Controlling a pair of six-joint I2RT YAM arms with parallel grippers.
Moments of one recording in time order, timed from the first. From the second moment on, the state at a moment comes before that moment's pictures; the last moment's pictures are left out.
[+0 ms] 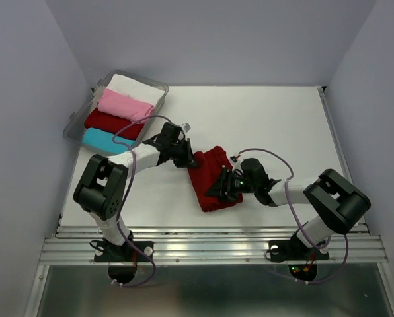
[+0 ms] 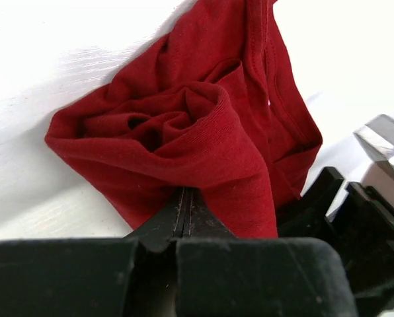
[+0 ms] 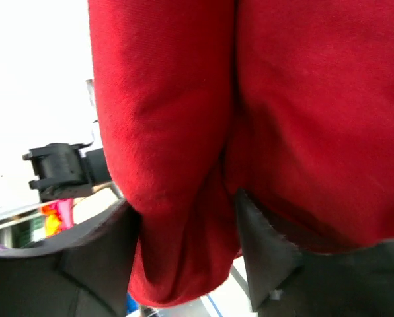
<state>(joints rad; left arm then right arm) -0.49 1.69 0.99 -0.19 0.37 -0.60 0.68 1.57 0.46 0.56 -0.56 1.06</state>
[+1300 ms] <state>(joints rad) -0.54 1.85 1.16 -0.21 0.39 -0.58 0.94 1.53 0.88 -0.32 0.13 0.77</state>
